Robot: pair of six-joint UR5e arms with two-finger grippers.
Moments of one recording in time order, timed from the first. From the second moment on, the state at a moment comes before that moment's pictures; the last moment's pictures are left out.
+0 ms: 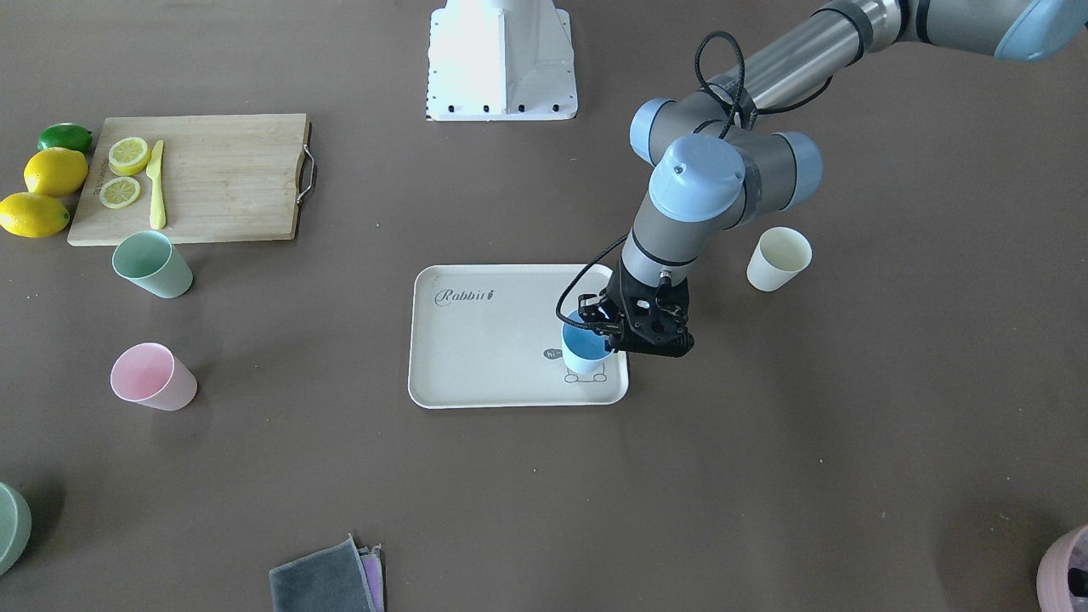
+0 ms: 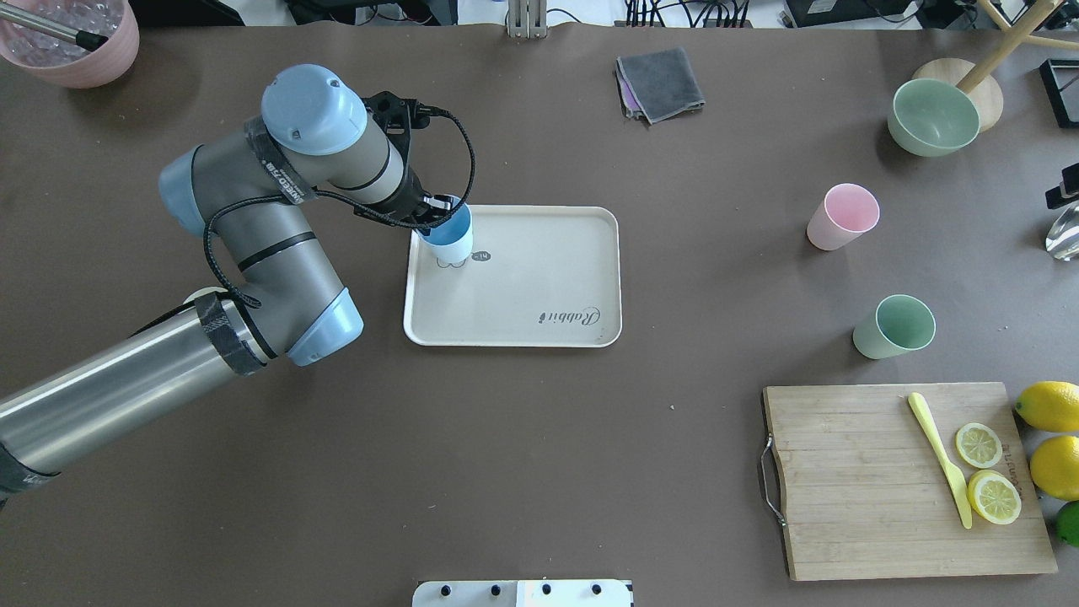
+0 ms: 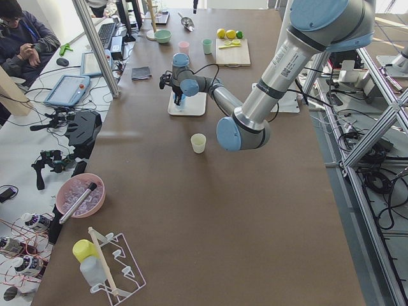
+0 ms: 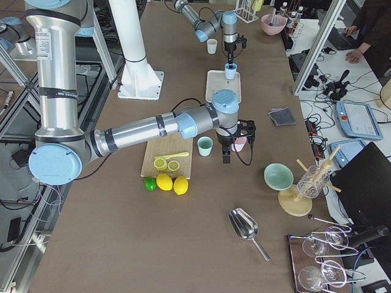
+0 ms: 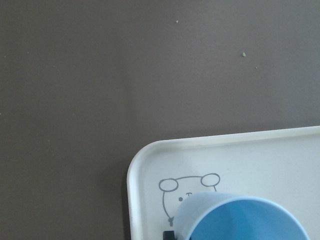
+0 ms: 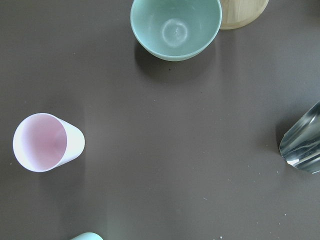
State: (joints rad) left arm -0.71 -2.28 -1.41 -1.90 -1.97 -1.02; right arm 1.35 -1.58 1.88 -1.45 2.32 0.48
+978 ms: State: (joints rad) left arm -0.94 -2.13 -1.57 -1.84 -2.13 -0.73; right arm 1.22 -1.65 1.99 -1.39 2.32 0.65
